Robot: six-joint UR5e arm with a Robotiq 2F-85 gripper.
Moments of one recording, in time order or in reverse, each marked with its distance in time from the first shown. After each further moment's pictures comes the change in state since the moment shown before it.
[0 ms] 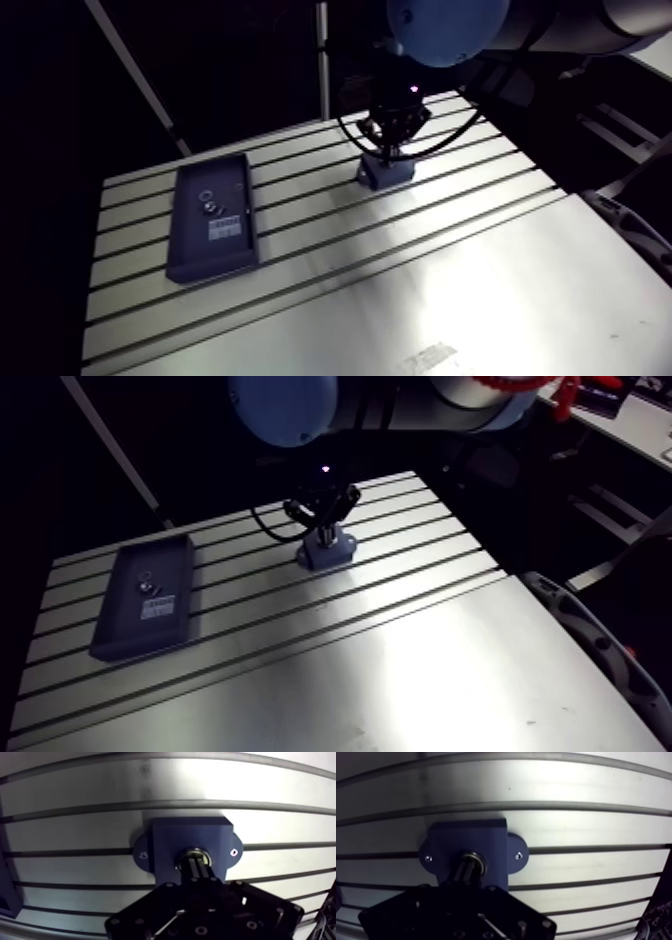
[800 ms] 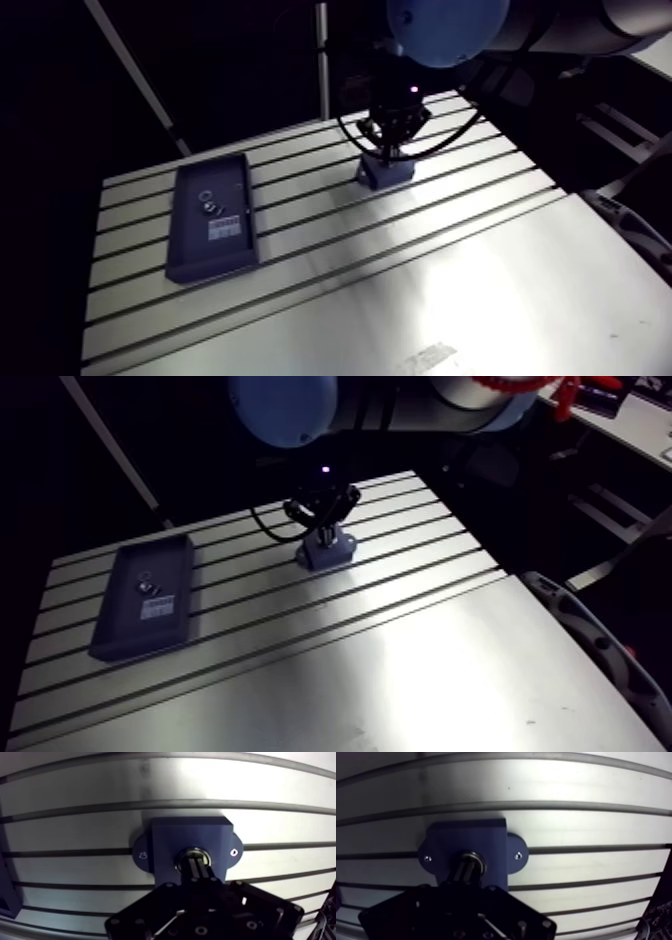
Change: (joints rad) arm -0.001 0.001 0.002 -0.001 0.000 0.000
